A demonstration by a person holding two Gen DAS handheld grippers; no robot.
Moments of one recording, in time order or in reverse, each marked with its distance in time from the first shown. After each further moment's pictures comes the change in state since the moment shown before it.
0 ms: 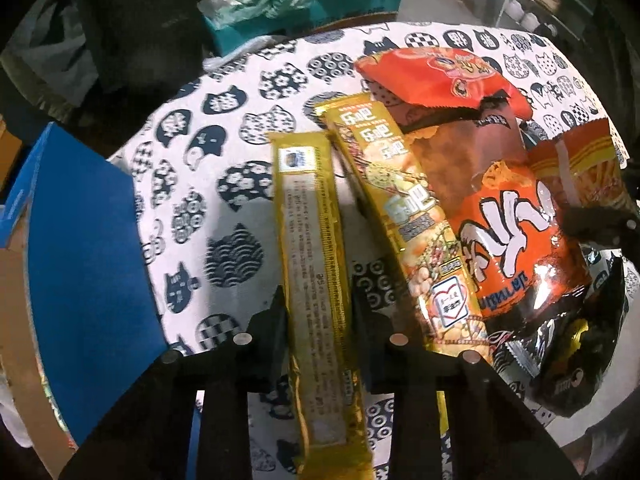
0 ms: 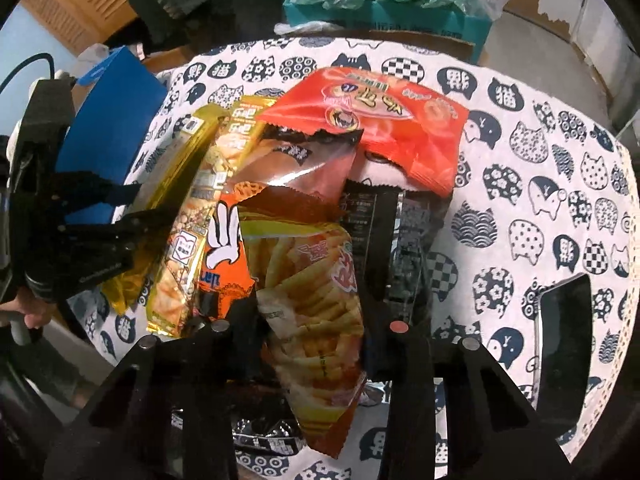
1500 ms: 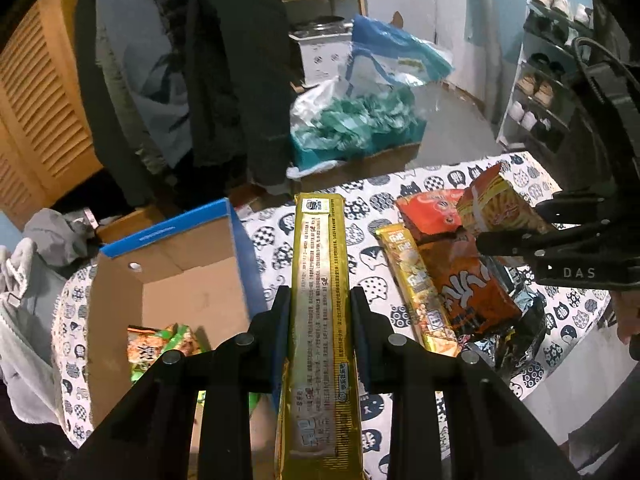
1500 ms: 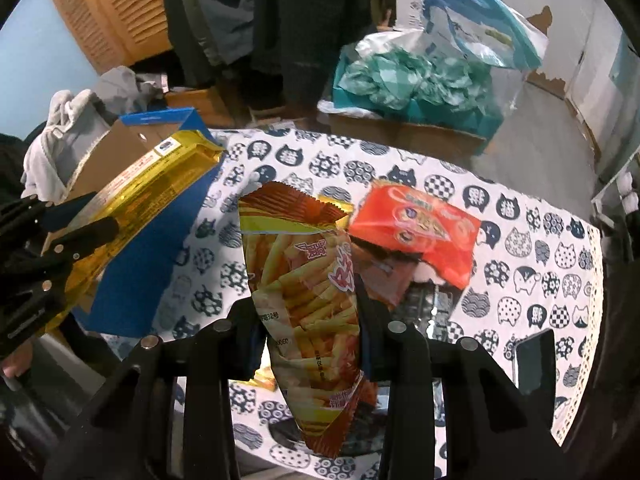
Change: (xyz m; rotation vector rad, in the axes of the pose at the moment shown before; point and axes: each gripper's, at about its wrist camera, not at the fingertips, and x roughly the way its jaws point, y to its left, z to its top) left arm -0.158 0.067 -0.044 -0.110 -0.369 0.040; right arm -0.067 0.092 0.046 -0.067 -0.151 -0.036
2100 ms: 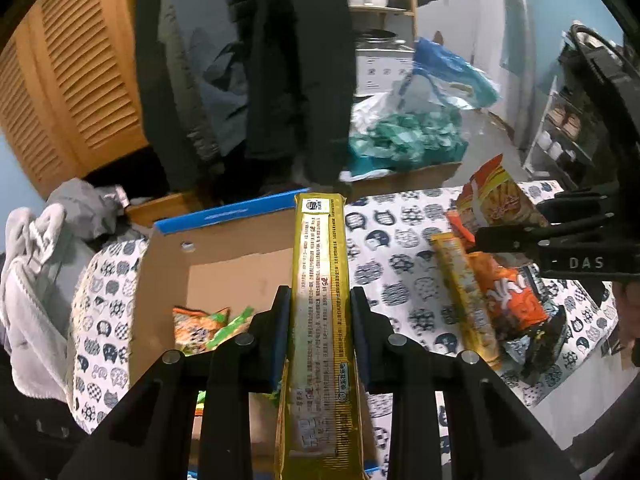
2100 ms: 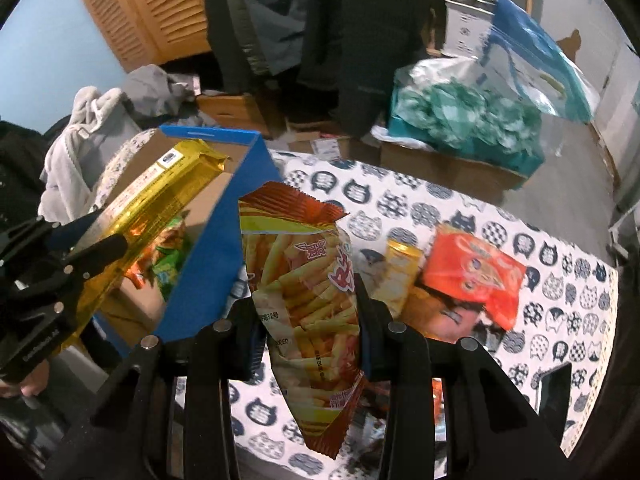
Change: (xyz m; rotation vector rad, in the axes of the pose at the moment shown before) left arm -0.017 0.073 -0.020 -0.120 -0.027 0.063; right arm 0.007 0.075 0.042 -0.069 -0.013 0.058
